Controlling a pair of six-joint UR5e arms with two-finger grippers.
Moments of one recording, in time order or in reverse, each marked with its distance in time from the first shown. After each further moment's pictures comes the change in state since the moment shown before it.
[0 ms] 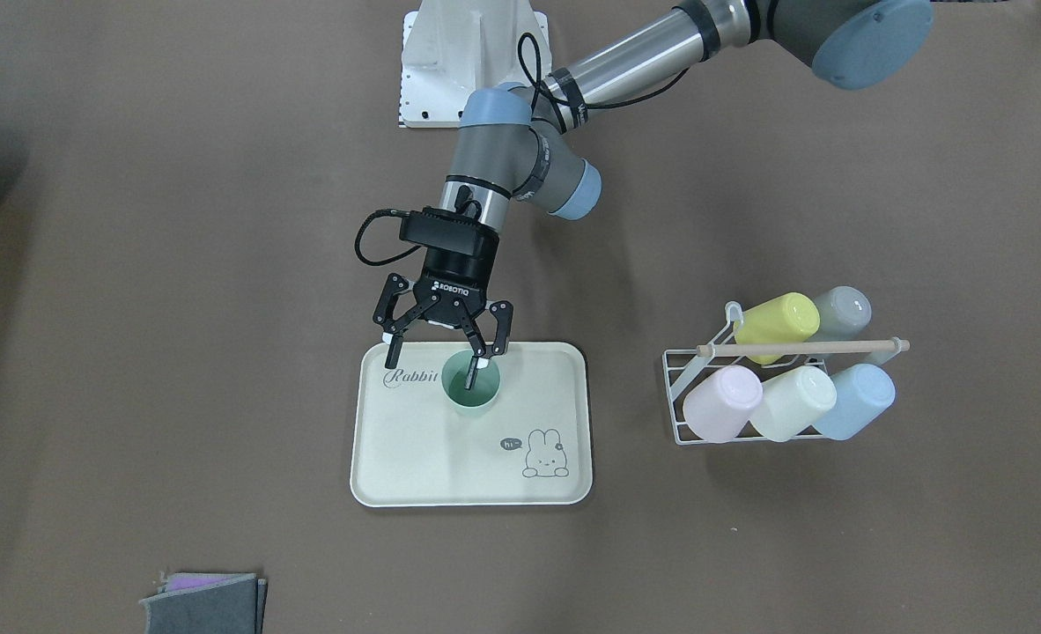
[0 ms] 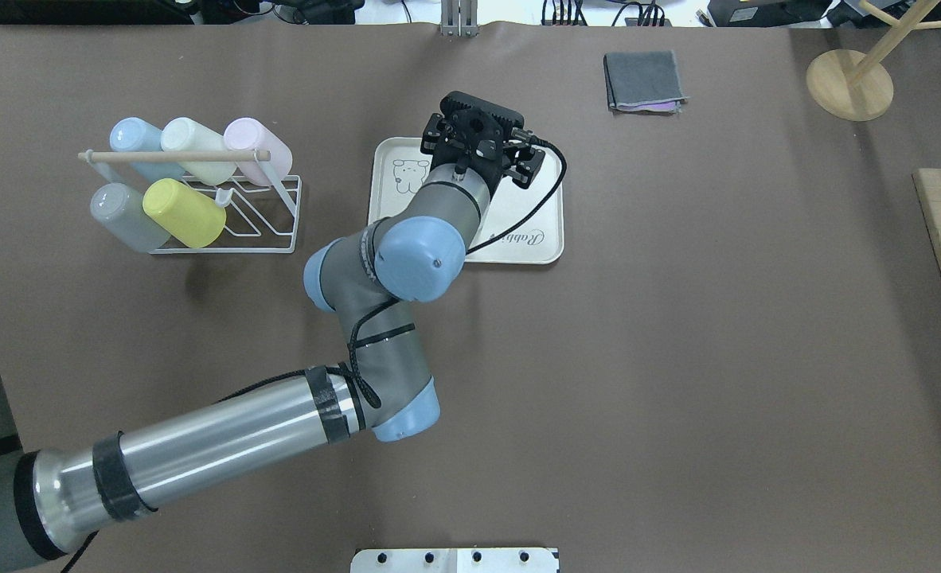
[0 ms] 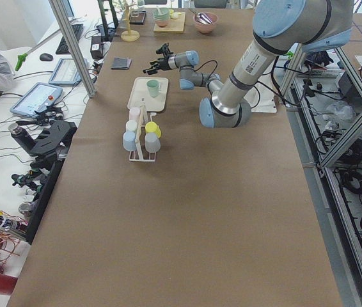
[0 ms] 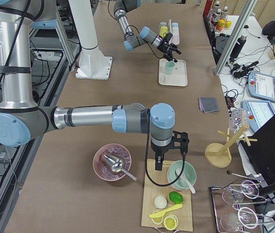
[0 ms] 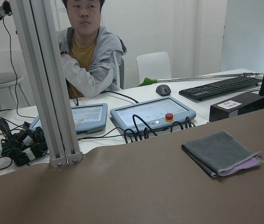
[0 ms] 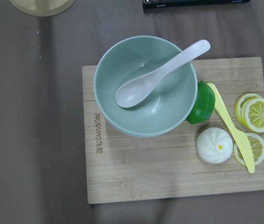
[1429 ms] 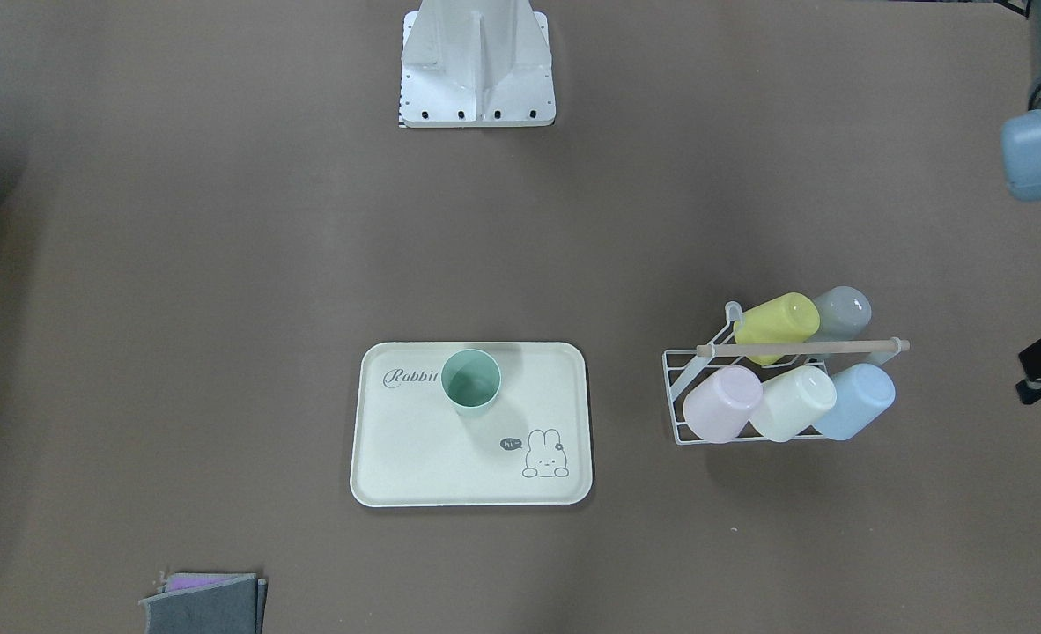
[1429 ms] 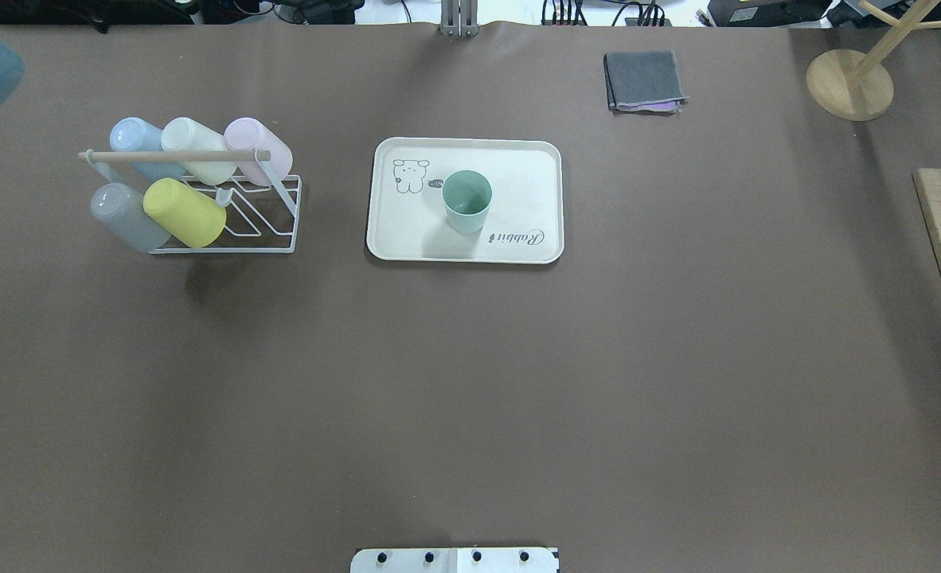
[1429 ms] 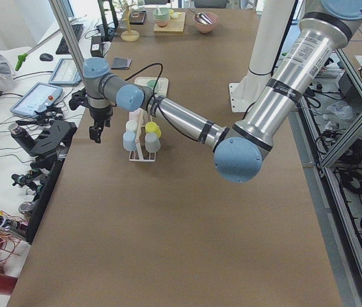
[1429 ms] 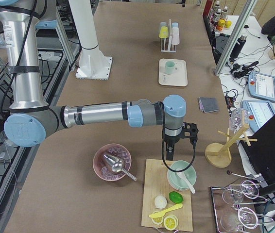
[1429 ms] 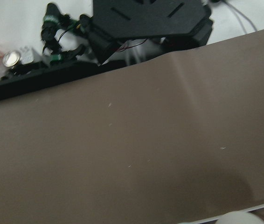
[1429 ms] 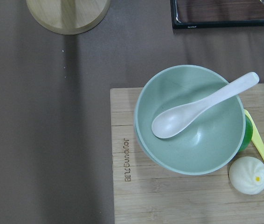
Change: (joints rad) left arm -0.867 0.477 -0.342 0.912 -1.181 0.490; right arm -0.104 0.065 -0.019 0.043 -0.033 0.103
